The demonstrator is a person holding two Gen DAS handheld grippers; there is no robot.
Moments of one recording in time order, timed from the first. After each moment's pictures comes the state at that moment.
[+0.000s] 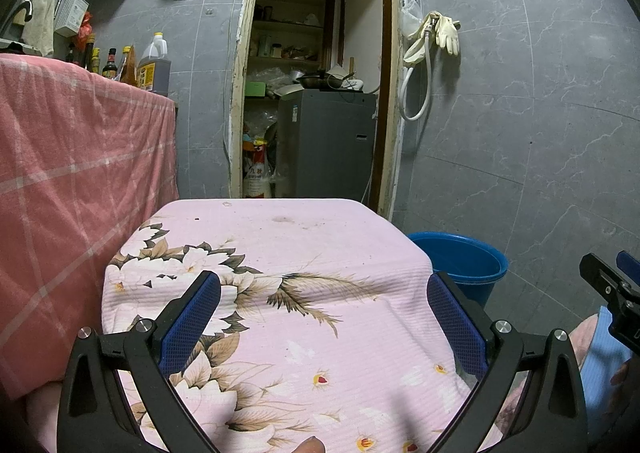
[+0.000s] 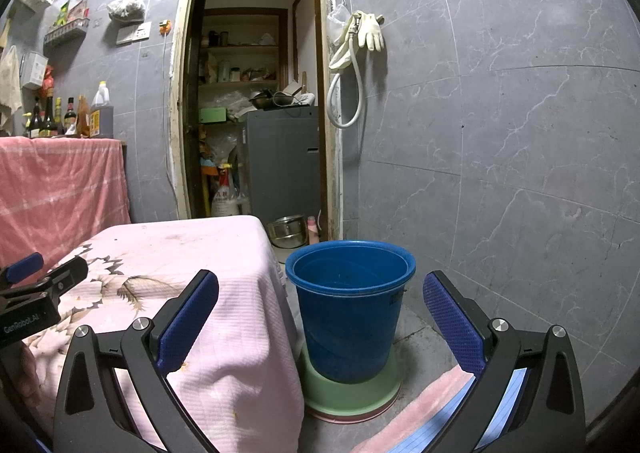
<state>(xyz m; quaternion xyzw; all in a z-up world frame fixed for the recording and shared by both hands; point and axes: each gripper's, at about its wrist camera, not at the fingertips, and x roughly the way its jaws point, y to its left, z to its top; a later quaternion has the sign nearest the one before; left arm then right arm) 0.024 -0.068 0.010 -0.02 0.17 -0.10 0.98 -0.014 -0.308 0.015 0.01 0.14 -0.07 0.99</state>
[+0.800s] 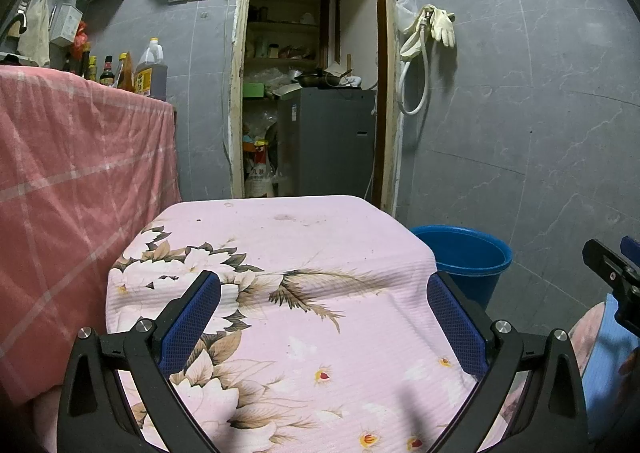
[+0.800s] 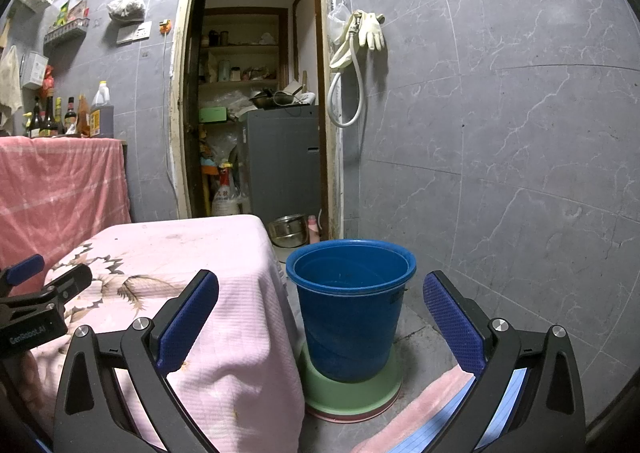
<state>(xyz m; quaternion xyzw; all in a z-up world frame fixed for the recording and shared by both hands) 0.021 -0.069 0.005 0.00 0.17 -0.10 0.98 -0.014 -0.307 0.015 0.01 0.14 -0.07 0.99</state>
